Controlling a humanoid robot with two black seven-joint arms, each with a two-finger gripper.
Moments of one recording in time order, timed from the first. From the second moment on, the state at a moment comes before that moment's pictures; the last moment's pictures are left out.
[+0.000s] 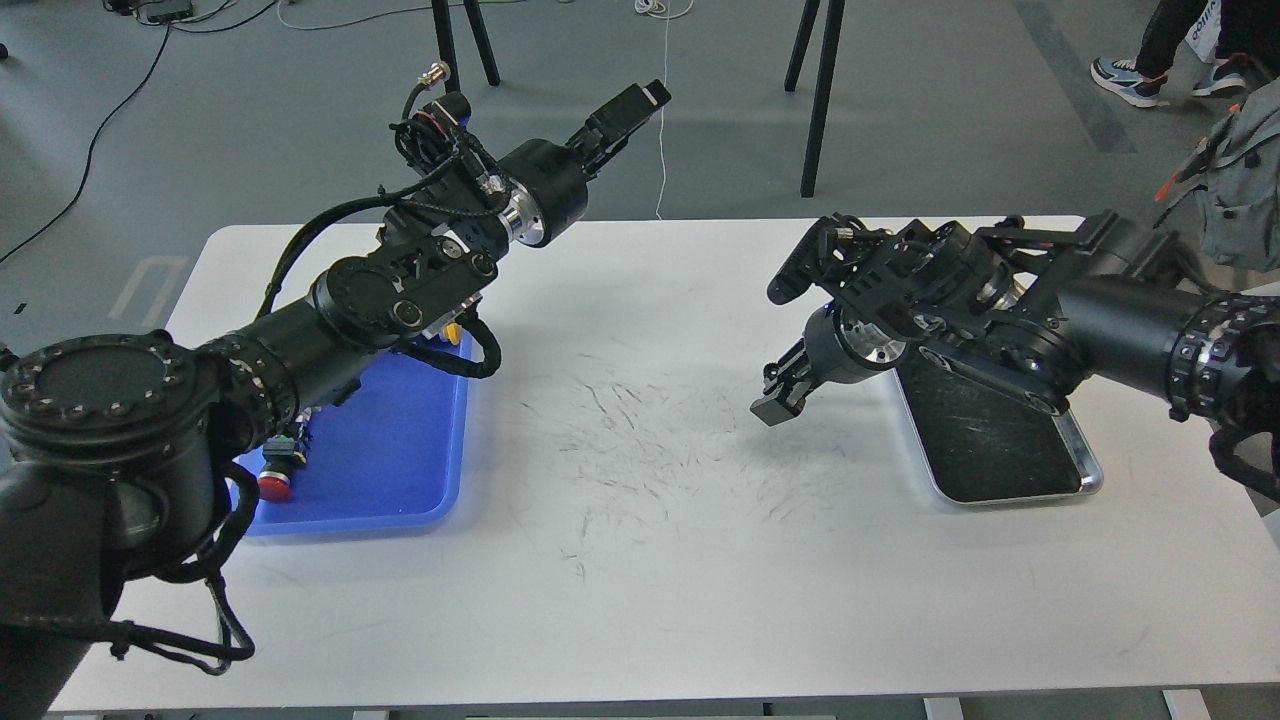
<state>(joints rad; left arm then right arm) -1.19 -0.04 -0.01 -0.38 0.57 -0.01 -0.49 1.32 -0.25 -0.30 0.74 -1.76 0.46 0.43</state>
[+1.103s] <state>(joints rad) -1.19 -0.04 -0.01 -0.38 0.57 -0.01 -0.49 1.26 -0.71 -0.37 0.95 -1.75 0.47 0.45</state>
